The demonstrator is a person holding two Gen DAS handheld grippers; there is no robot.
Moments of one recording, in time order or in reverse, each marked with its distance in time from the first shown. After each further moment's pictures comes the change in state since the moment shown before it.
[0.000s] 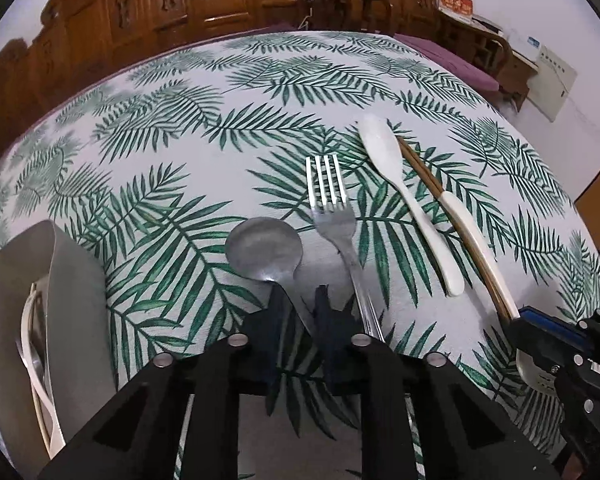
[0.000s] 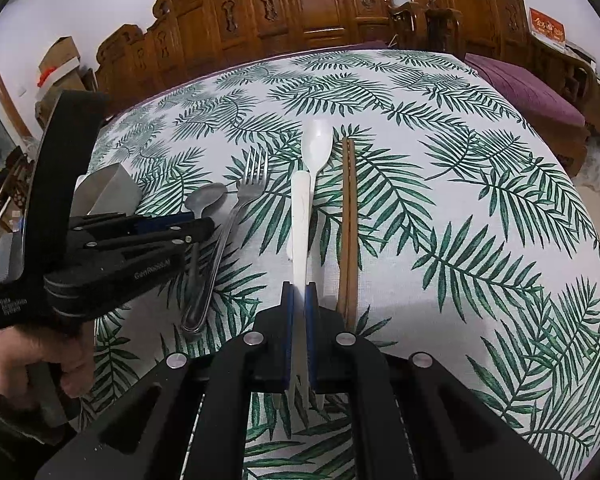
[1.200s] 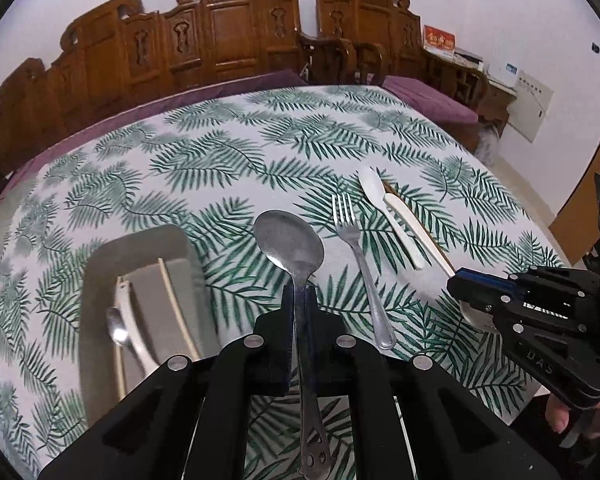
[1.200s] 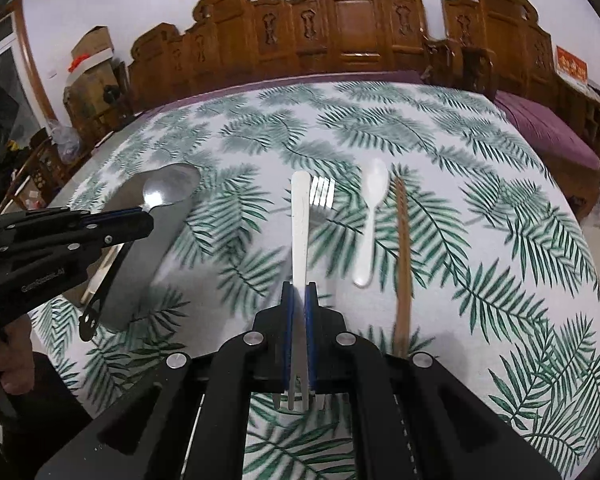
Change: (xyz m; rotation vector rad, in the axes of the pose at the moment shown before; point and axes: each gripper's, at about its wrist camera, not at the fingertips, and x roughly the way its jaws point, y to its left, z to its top) left arm -0.118 0.035 -0.031 0.024 -0.156 -0.007; right arm -0.033 0.056 0.008 -0.124 -0.071 0.046
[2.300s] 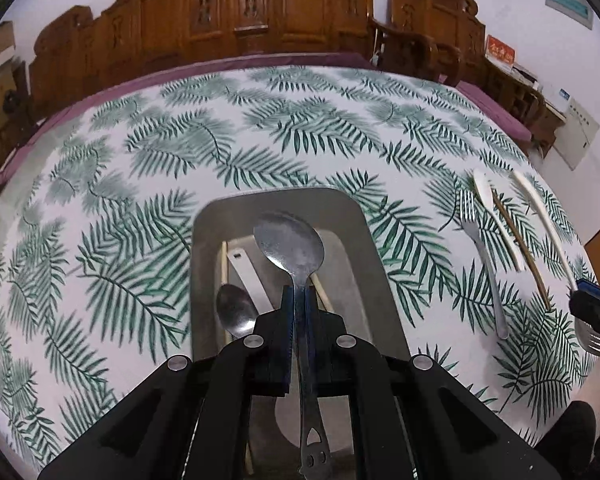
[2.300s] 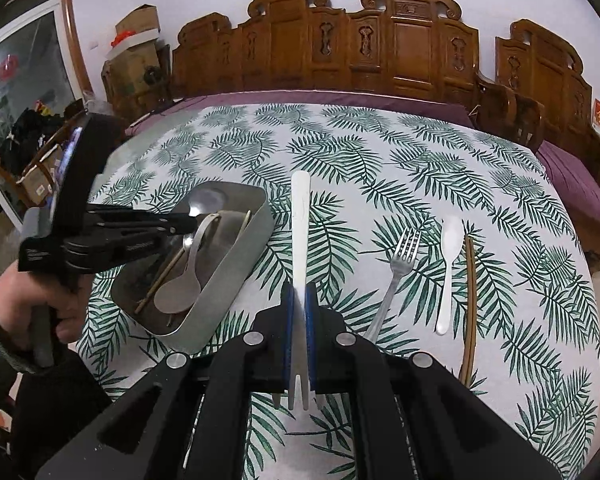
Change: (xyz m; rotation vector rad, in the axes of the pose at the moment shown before) left arm 0.025 0.120 -0.016 -0.146 0.090 0.079; right arm -0.009 0.084 0.029 -0.138 -0.008 0.049
